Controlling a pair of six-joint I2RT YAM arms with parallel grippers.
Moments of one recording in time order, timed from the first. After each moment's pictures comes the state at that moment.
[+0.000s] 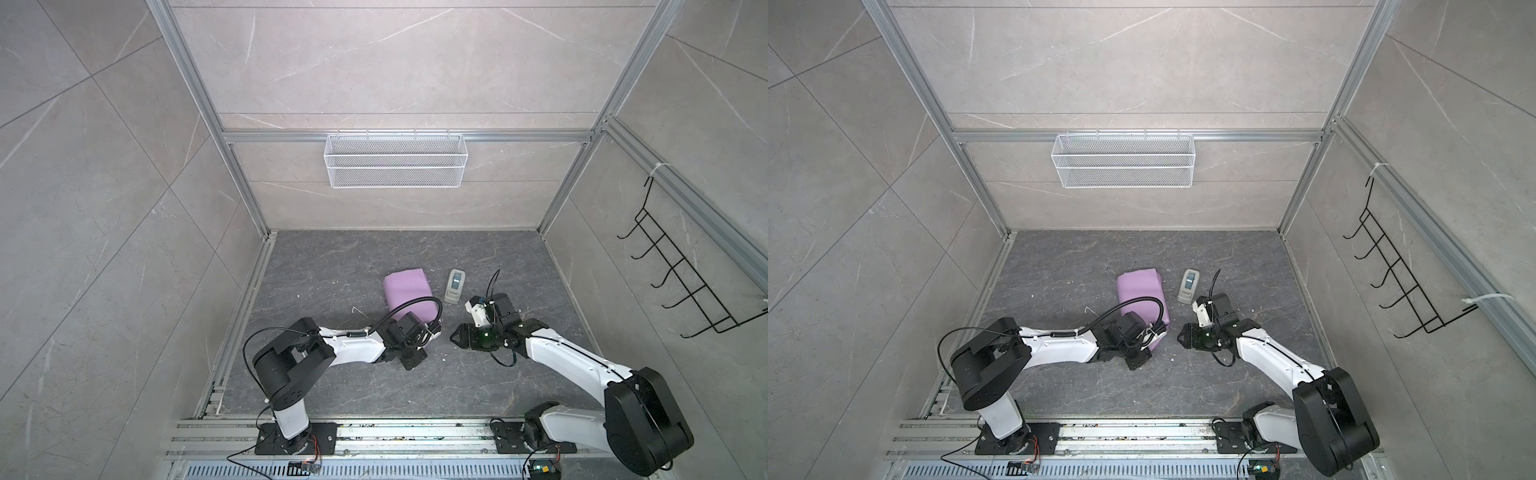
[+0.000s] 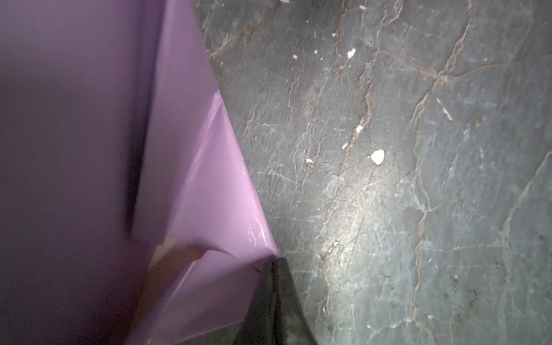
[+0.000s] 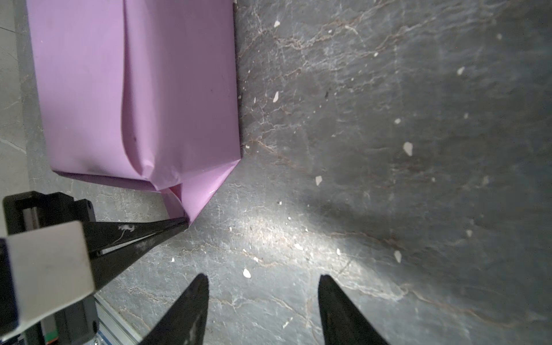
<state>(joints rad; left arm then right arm) -0.97 1.75 0.89 -0.15 0.09 0.11 0.37 1.27 0.63 -0.41 -0.36 0.43</state>
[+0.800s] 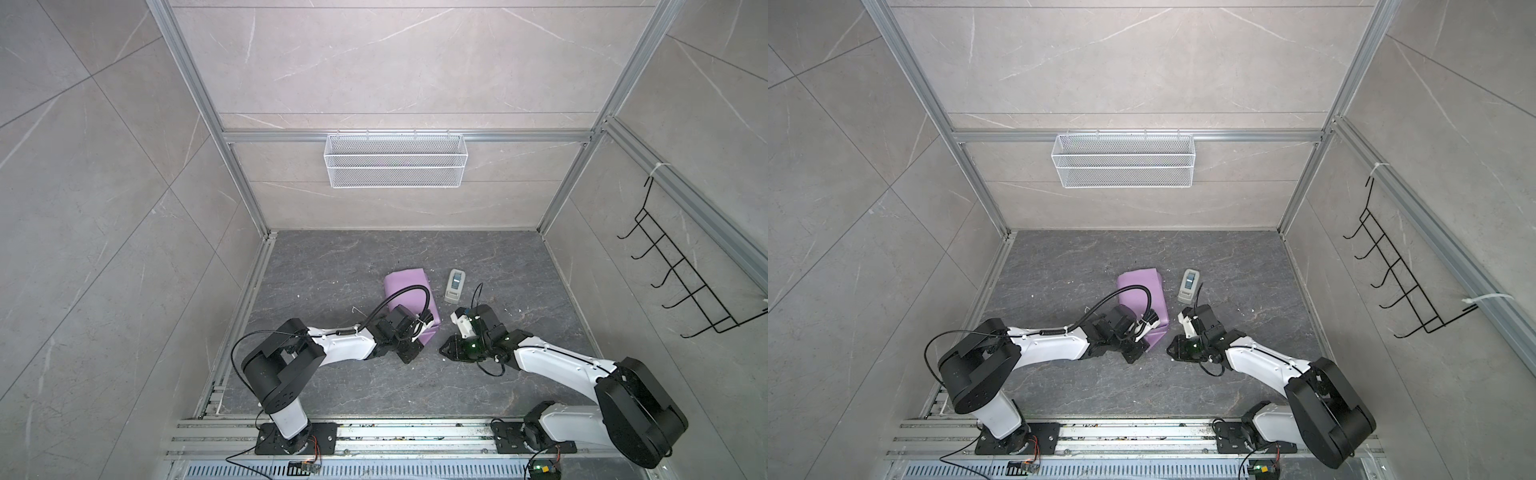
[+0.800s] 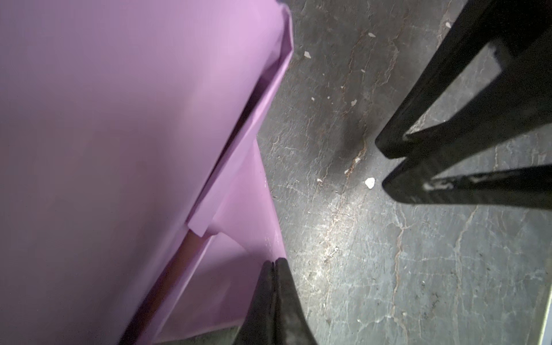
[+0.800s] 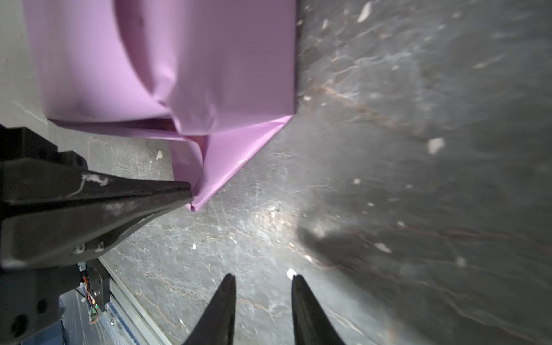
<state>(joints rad) -0.90 1.68 0.84 -0.07 0.21 0.01 0.56 1.32 0.53 -0.20 -0.38 0.58</state>
